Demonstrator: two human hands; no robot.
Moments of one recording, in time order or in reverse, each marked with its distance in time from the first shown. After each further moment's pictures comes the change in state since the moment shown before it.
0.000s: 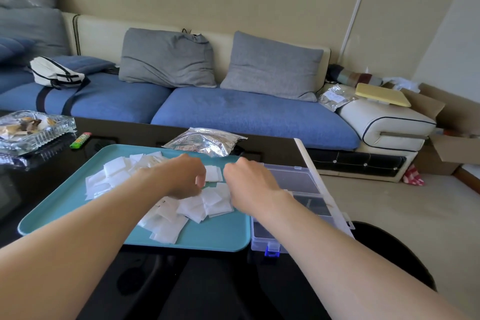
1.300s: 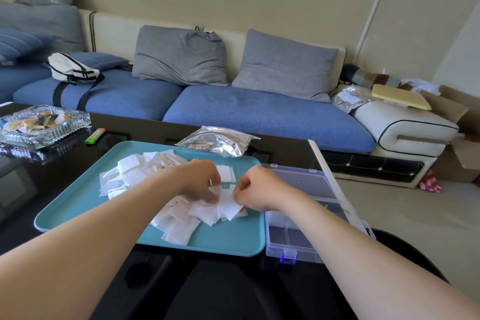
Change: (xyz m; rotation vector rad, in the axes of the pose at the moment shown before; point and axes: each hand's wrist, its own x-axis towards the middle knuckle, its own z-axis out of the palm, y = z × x) left_hand 0.007 -0.004 0.008 -0.120 -0.059 0.010; right_hand 0.034 0.020 0.039 0.632 -0.224 0.228
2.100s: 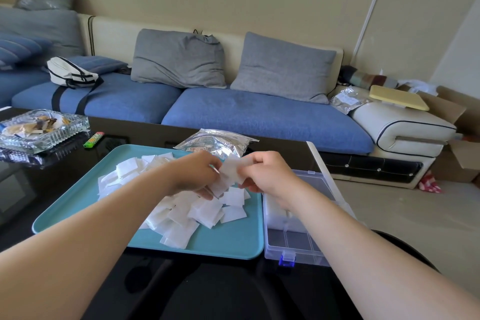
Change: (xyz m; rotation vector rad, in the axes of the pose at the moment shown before) left_hand -0.008 0.008 -0.012 -0.777 0.027 -0.091; right_hand 0.001 -0.003 -0.019 0.651 0.159 -0.015
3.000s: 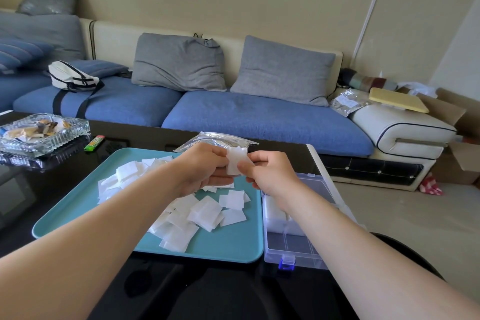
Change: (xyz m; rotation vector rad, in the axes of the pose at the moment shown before) left_hand 0.004 0.022 0.009 -0.518 0.119 -0.029; right_hand 0.001 0.003 -0.003 0.099 0.125 -0.067
